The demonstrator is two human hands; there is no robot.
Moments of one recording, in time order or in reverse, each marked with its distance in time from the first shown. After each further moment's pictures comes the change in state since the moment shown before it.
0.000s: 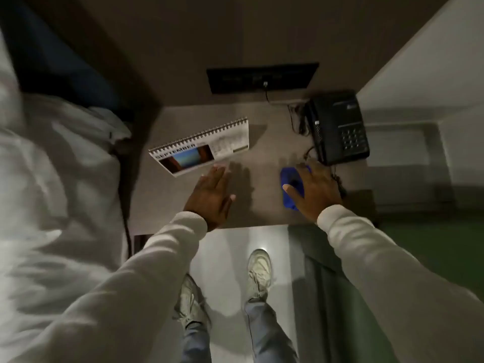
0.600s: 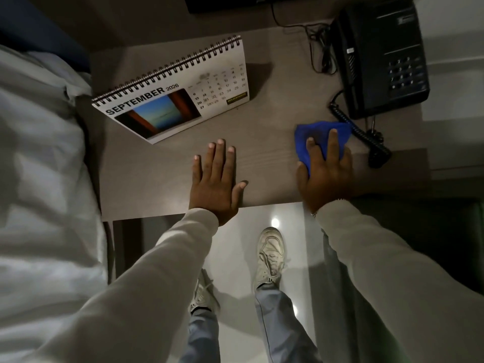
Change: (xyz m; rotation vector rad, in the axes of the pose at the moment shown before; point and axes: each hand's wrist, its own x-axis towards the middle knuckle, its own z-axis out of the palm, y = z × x) left_hand 0.021 -0.020 0.120 0.207 0.108 -0.069; right_hand 0.010 0.007 0.106 -0.028 0.256 0.107
